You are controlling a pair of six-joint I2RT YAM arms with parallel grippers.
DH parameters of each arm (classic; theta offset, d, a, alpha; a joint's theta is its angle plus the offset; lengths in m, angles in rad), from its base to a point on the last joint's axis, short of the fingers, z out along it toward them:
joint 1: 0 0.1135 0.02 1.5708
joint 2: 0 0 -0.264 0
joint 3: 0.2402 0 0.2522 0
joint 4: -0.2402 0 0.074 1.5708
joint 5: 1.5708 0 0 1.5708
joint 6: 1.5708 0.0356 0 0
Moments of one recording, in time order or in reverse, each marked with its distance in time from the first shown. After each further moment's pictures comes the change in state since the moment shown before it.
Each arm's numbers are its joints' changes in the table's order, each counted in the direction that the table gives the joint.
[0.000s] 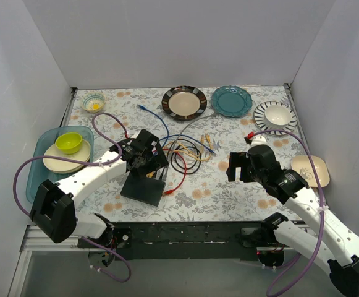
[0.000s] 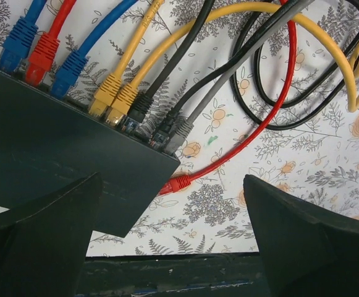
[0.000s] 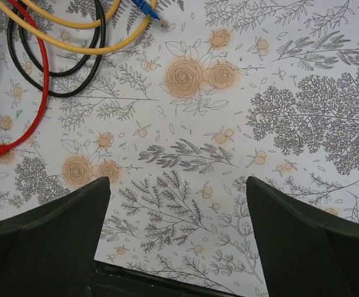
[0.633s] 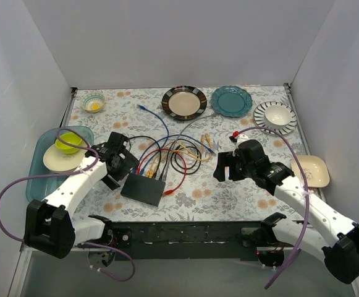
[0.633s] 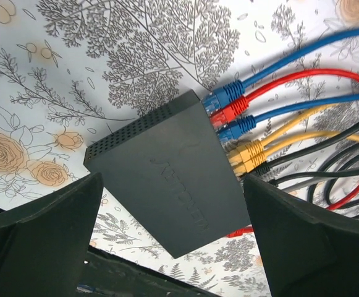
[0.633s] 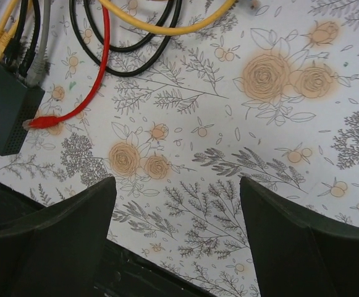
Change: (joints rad) left arm 0.309 0.133 -0.125 -0.165 -0.068 -0.116; right arm 0.001 -0.151 -0.018 0.147 -0.238 -0.014
